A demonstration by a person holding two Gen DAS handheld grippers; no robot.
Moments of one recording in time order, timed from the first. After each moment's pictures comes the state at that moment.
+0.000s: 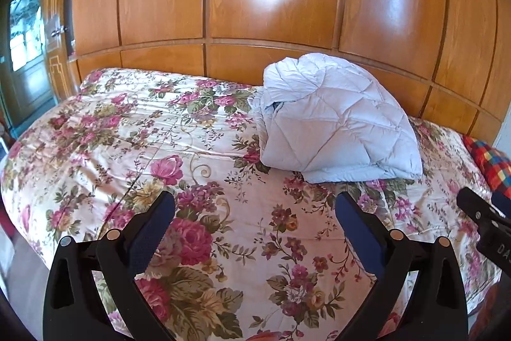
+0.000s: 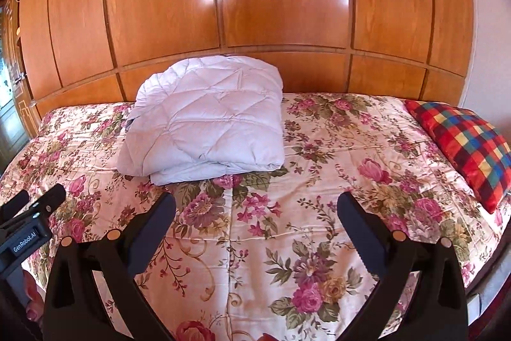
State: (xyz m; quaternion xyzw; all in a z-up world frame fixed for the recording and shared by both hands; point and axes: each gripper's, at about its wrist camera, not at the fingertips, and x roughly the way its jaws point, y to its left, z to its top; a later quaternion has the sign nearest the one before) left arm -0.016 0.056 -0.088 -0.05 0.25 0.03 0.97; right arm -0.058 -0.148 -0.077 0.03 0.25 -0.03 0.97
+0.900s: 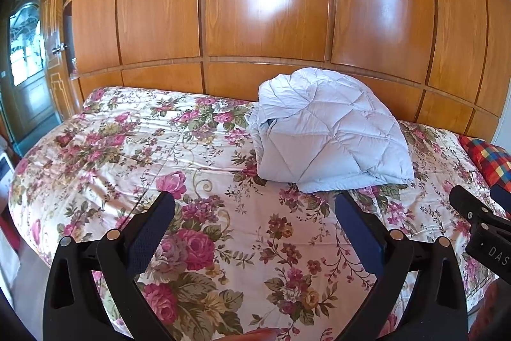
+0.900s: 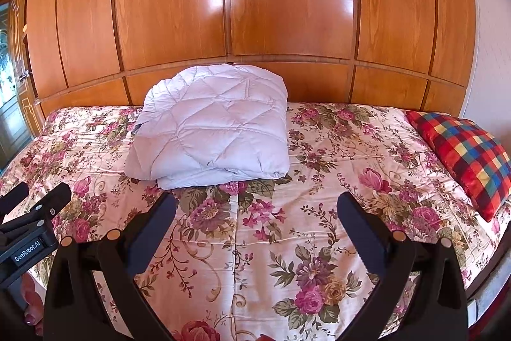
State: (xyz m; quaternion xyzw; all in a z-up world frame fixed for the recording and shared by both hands) left arm -0.032 0.045 -0.071 -0.03 0.23 0.03 0.97; right arm -0.064 -0.140 -0.070 0.02 0.23 -0.02 0.97
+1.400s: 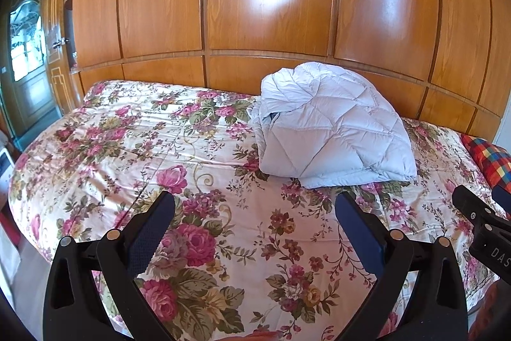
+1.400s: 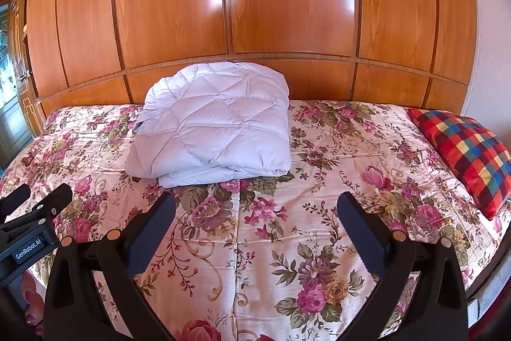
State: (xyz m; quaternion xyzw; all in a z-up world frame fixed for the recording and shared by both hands) left arm -0.029 0.046 -0.074 -0.03 0.24 0.03 0.97; right arm -0.063 -0.139 -0.071 0.02 0.24 -0.01 0.97
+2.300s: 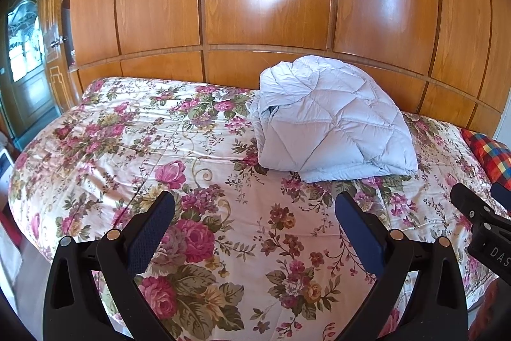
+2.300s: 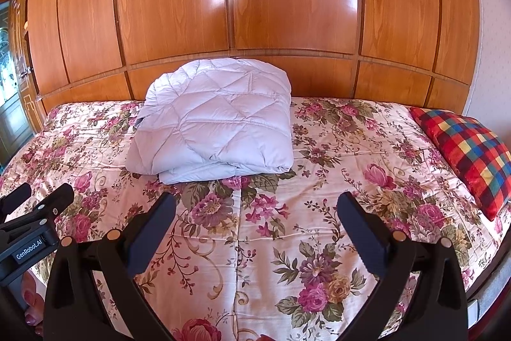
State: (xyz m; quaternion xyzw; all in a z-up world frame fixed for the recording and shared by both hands) left arm -0.028 0.048 -0.078 -0.03 0.25 0.03 0.97; right arm -0.062 -0.137 -0.073 0.01 0.25 -0.01 0.97
